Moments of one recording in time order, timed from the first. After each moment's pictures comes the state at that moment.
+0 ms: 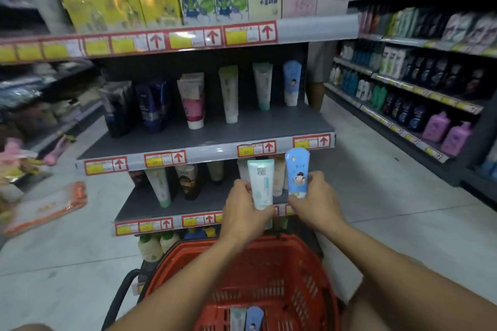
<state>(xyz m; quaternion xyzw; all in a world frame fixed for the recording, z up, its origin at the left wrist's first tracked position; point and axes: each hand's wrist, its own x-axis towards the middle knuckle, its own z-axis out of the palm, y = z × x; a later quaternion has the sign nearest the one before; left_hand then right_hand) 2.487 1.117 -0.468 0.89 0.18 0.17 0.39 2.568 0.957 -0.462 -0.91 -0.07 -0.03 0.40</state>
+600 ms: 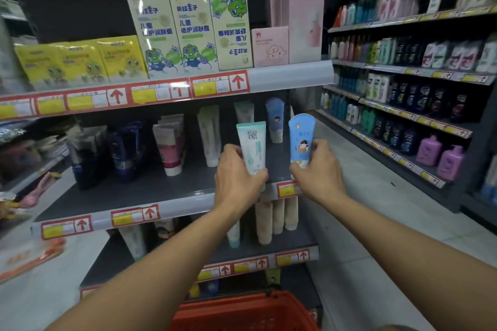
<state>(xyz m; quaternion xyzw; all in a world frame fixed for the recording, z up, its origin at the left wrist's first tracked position) 2.615 1.114 -0.346 0.86 0.15 0.30 0.38 2.690 0.949 -0.354 -0.87 -0.07 -0.18 0.44</state>
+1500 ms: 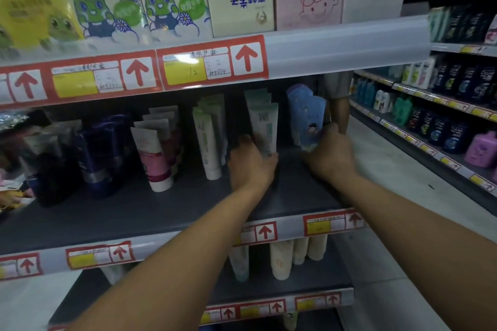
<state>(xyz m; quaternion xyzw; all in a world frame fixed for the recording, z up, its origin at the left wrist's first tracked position) 2.772 1.159 -0.369 0.88 0.24 0.28 0.30 2.849 1.015 -0.369 -0.91 -0.08 -0.13 0.39</state>
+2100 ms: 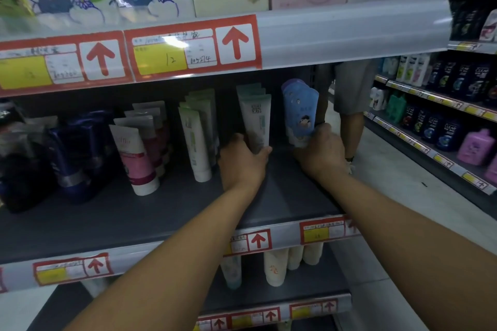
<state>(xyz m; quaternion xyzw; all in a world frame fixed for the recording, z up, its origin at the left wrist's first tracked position) 2.793 1.169 -0.379 0.86 0.24 0.30 0.33 2.880 1.028 -0.388 -0.91 -0.07 -0.15 0.38</state>
